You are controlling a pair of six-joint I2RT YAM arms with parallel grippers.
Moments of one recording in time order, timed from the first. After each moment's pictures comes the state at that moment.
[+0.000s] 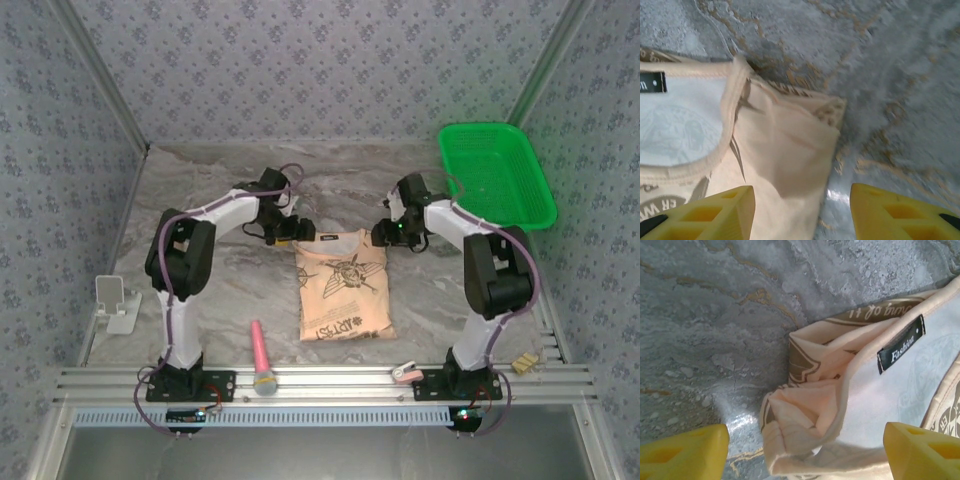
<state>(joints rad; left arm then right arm) -0.44 2.05 1.48 -0.71 0.42 -0.33 0.24 1.82 1.20 -0.62 -0.31 0.14</state>
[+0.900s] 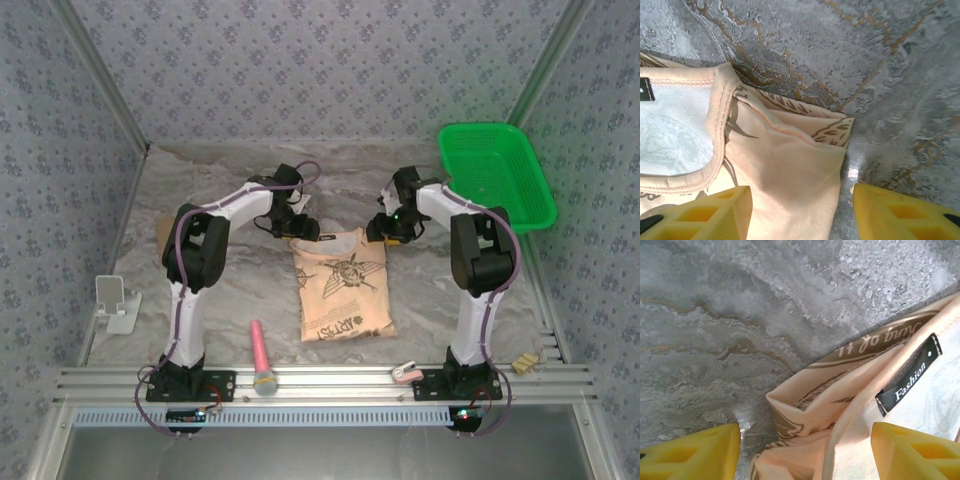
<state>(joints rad) -0.49 2.15 1.63 -0.81 0.34 -0.19 0.22 1.99 1.41 -0.82 -0.38 0.08</state>
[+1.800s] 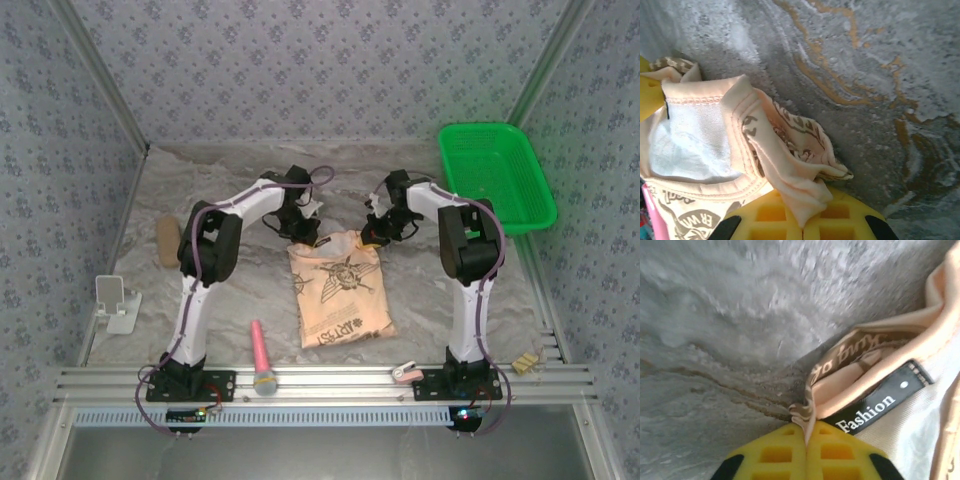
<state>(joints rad) -0.52 2.27 1.79 -0.98 0.43 -0.05 0.24 2.12 1.48 -0.84 -0.63 0.06</state>
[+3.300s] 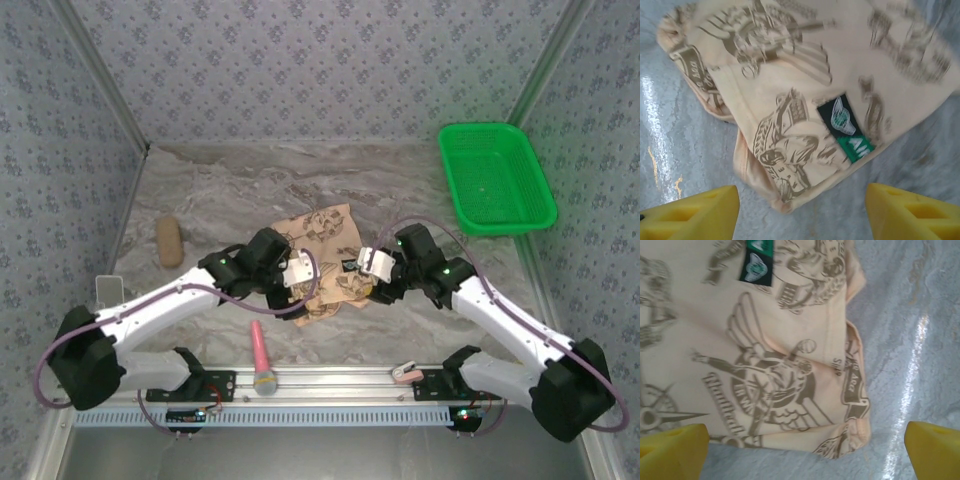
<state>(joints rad) -0.83 1.21 0.85 -0.58 0.16 0.43 0.56 1.05 0.74 -0.55 -0.27 -0.76</state>
